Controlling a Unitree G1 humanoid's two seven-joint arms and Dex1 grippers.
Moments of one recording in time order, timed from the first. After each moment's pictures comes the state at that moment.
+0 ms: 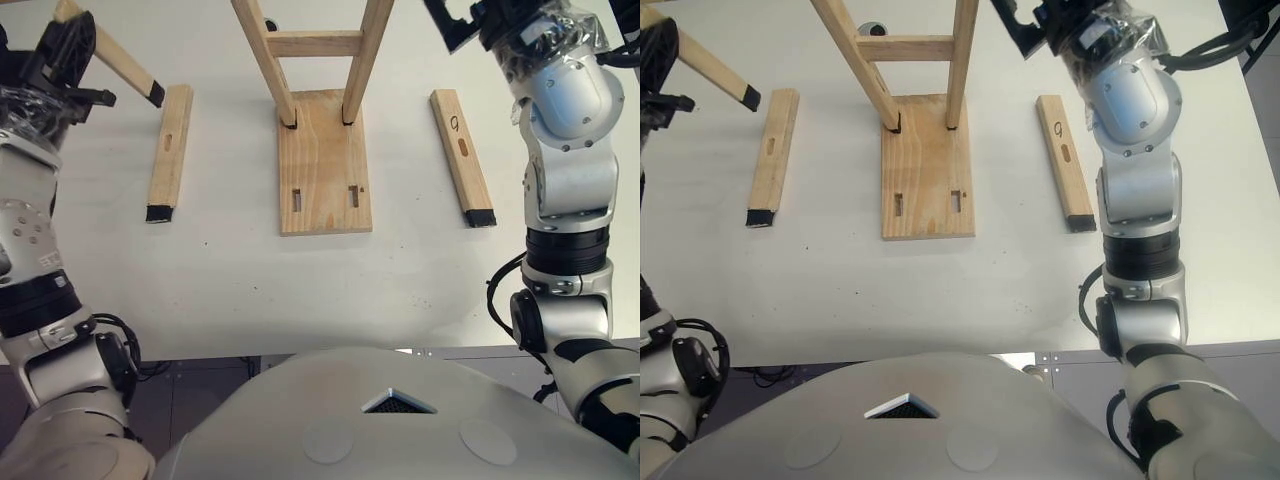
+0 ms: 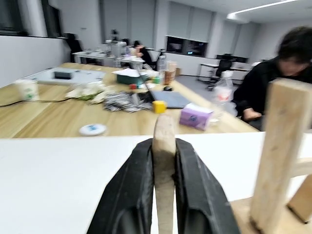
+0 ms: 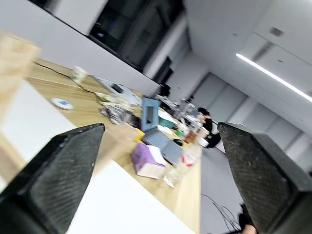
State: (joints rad) left arm -0.16 0.61 0.41 -0.03 -0.66 0.44 -0.39; right arm -0.46 -0.36 0.08 -0.18 -0.11 0.17 0.28
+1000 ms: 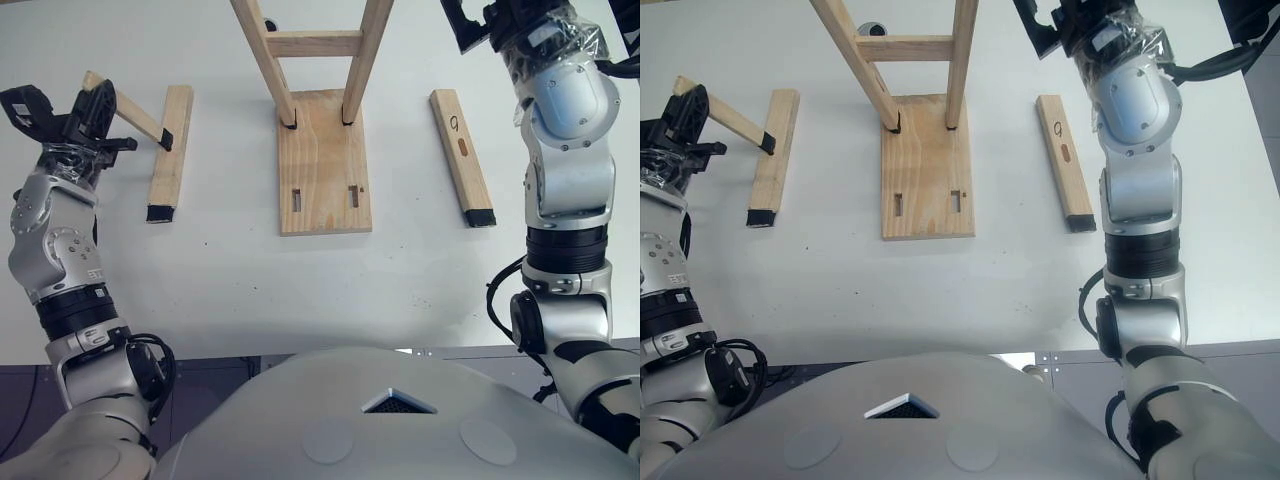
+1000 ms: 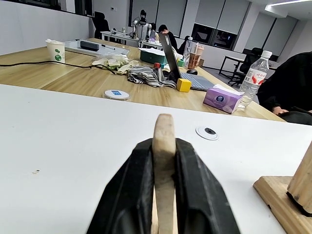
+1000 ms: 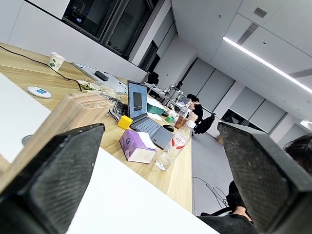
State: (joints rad) left arm -0.10 0.51 0.44 0.14 -0.55 0.31 -0.47; right arm -0.45 -0.36 0.09 -0.13 -0.11 0.16 0.26
